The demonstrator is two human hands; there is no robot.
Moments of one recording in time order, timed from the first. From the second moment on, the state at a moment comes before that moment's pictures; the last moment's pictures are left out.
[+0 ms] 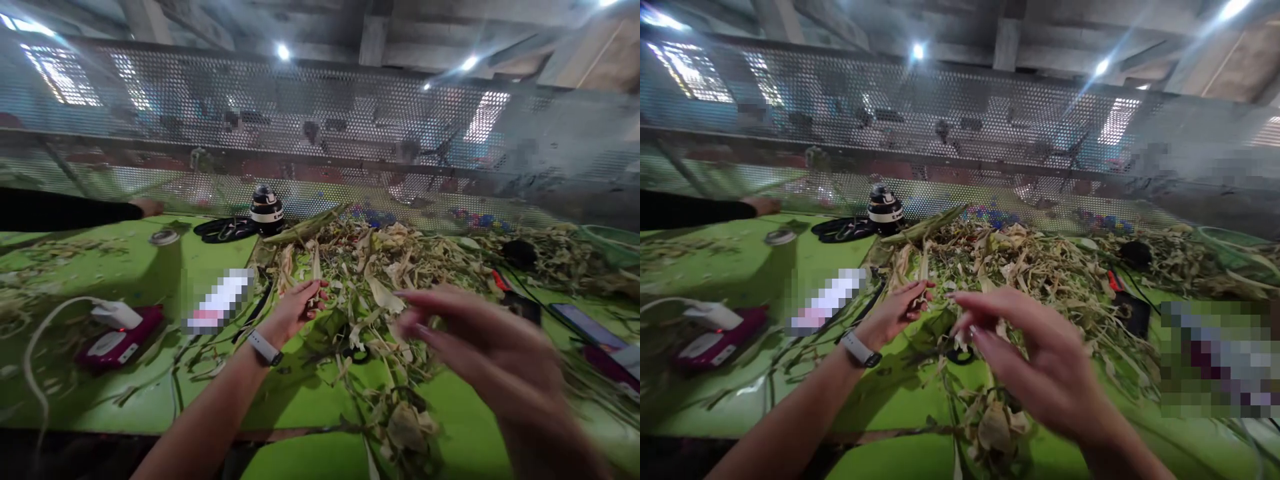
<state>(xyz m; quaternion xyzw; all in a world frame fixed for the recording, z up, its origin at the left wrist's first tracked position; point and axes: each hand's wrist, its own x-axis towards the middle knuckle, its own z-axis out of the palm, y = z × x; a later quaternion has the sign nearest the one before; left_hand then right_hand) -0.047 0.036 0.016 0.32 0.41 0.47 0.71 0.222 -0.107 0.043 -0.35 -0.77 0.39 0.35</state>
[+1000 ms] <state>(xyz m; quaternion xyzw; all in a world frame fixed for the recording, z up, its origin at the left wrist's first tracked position) -0.030 0.022 0.006 0.44 0.39 0.36 0.72 0.152 0.028 0.058 -0.41 -0.90 0.13 0.10</state>
